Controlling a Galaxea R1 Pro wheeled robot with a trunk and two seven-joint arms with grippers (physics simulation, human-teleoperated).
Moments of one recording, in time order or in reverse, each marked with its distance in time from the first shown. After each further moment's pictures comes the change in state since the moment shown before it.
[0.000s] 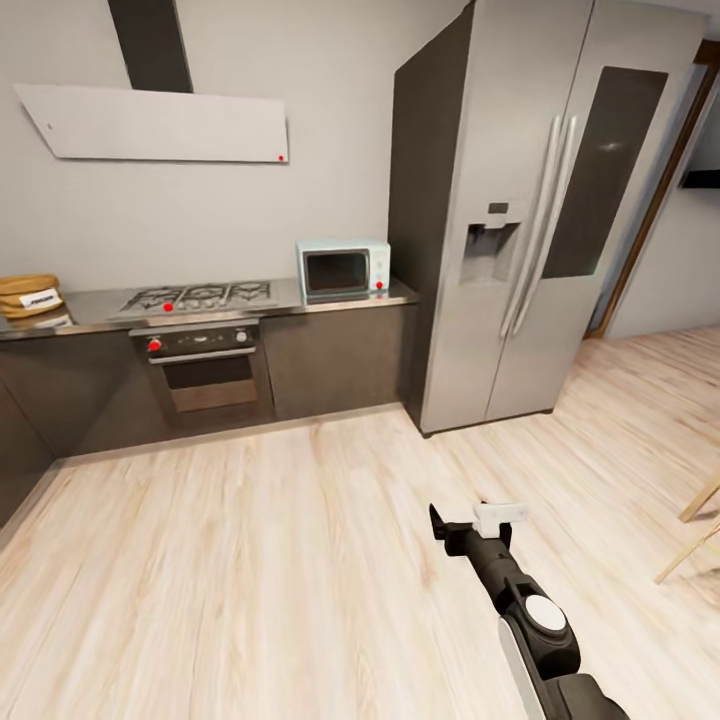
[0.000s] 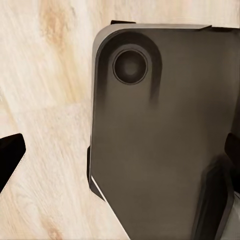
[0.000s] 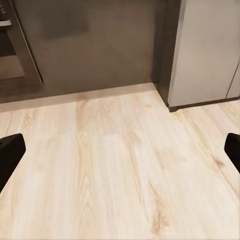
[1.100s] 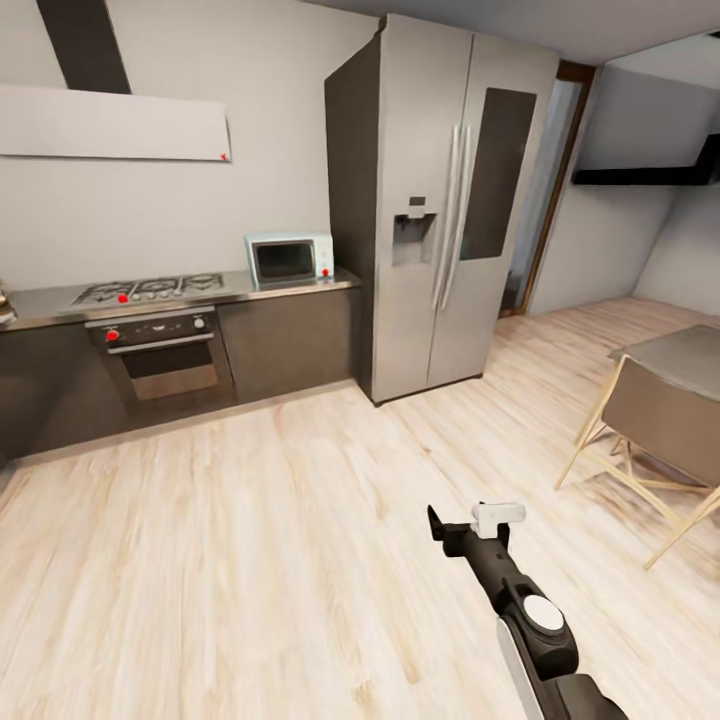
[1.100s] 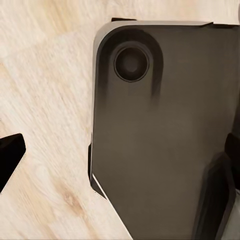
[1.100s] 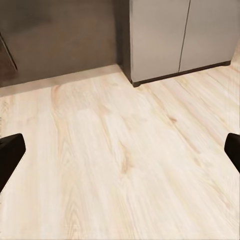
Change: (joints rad) left arm 0.000 0.002 -0.002 0.000 0.000 0.000 0.000; right arm 0.000 -0.001 0.009 0.000 -0.001 0.006 -0.003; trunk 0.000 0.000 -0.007
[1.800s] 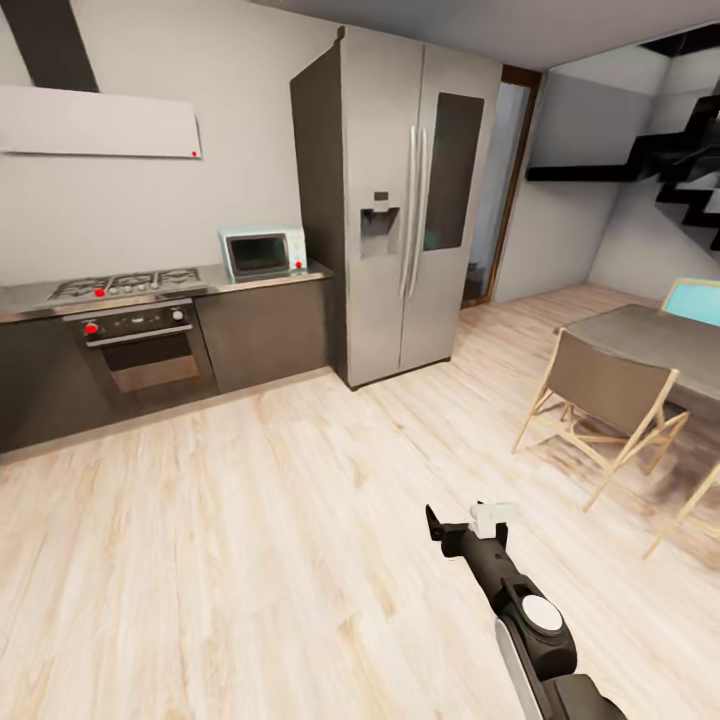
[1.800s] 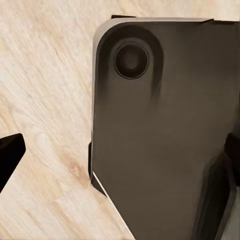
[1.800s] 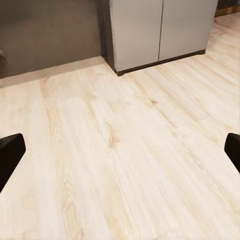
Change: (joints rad) left arm 0.000 0.000 0.000 -0.001 -0.004 0.000 0.000; right arm 0.000 0.002 0.005 0.000 0.003 -0.003 0.004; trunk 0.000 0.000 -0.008
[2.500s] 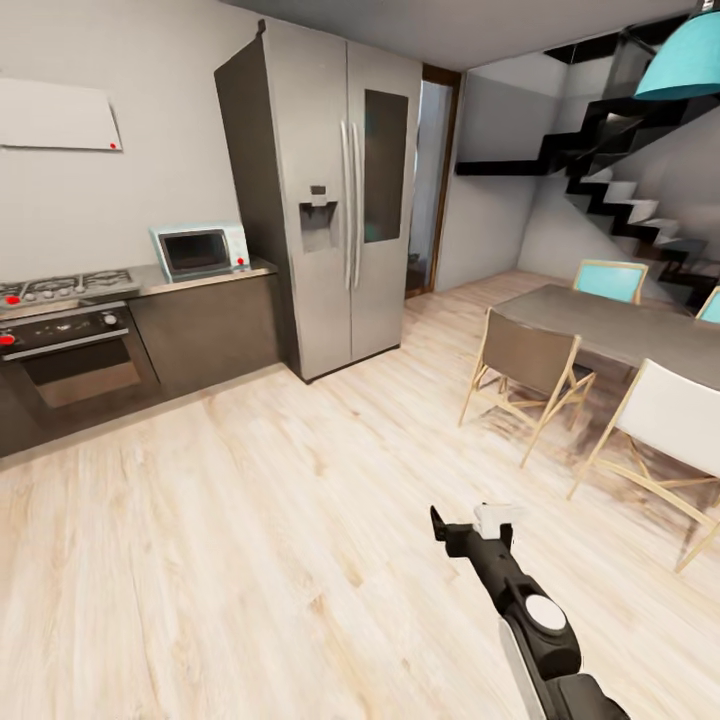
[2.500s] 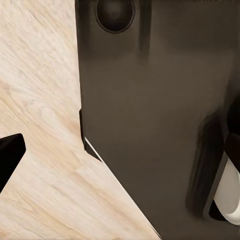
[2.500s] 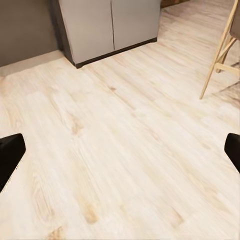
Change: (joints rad) left arm 0.000 -0.015 -0.008 -0.006 -0.051 0.131 -0.004; right arm 0.001 -0.002 -0.016 0.000 0.002 0.011 -0.006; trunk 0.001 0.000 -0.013
